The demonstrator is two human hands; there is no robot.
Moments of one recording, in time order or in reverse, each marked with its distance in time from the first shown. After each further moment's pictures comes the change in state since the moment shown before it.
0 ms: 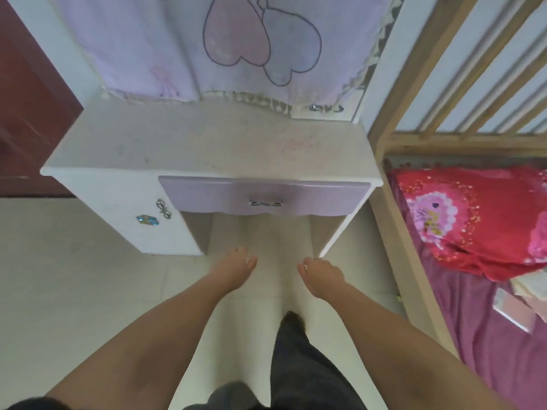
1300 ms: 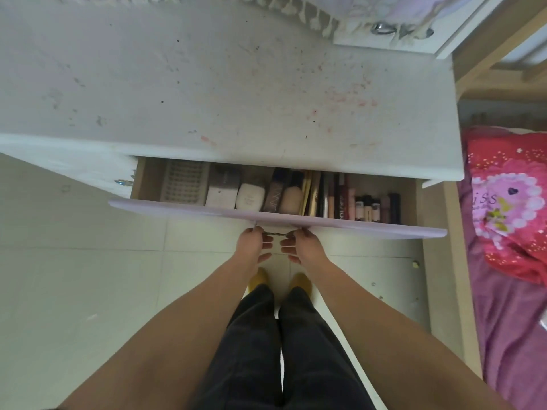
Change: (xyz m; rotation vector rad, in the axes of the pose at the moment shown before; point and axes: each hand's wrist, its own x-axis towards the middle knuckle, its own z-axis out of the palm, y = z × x) left_hand 0.151 0.015 0.013 -1.275 -0.051 -0.705; right_hand 0.170 -0.053 0.014 1.257 -0.261 0.524
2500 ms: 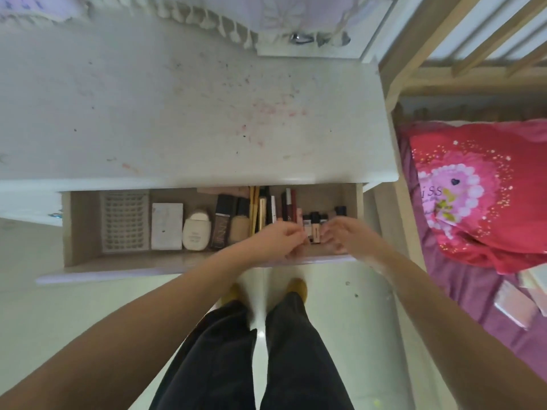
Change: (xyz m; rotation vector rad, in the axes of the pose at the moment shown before) left_hand -0.046 0.048 0.113 0.899 -0.686 0.484; right_hand -0.024 -0.057 -0.188 -0.460 -0.093 -0.298
